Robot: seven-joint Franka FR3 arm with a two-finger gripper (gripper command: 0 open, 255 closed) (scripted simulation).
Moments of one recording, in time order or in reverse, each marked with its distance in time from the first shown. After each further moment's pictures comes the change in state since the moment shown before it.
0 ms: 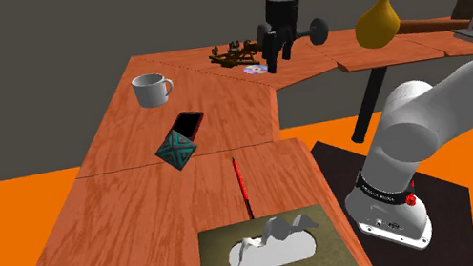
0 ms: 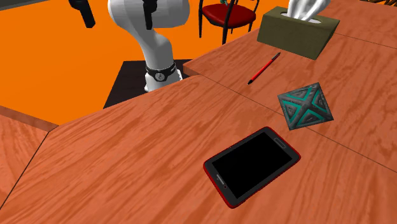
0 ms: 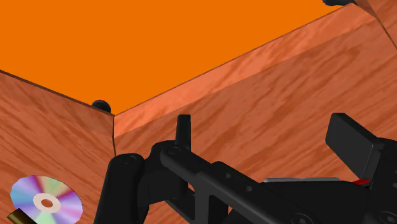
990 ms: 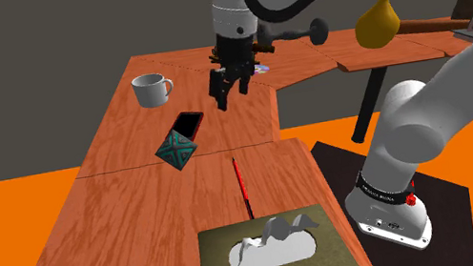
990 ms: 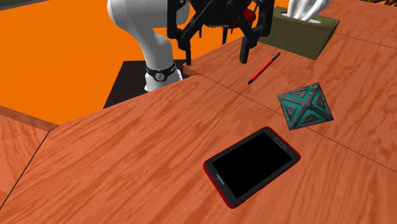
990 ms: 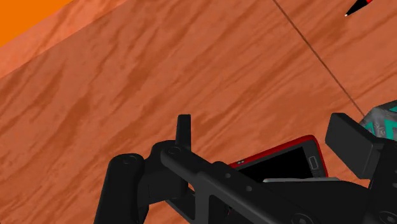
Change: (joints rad) arm 0.089 0.175 0.244 0.006 0.159 0.265 0.278
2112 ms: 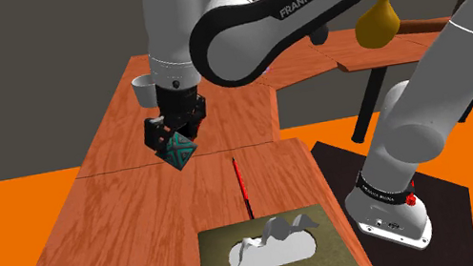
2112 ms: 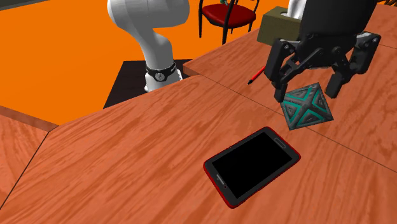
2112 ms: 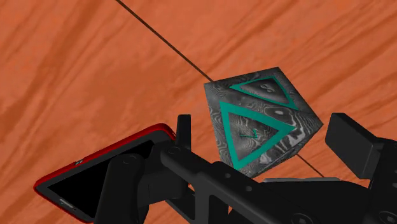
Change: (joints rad) arm 0.001 0.335 0.269 0.151 -0.053 0.286 0.322
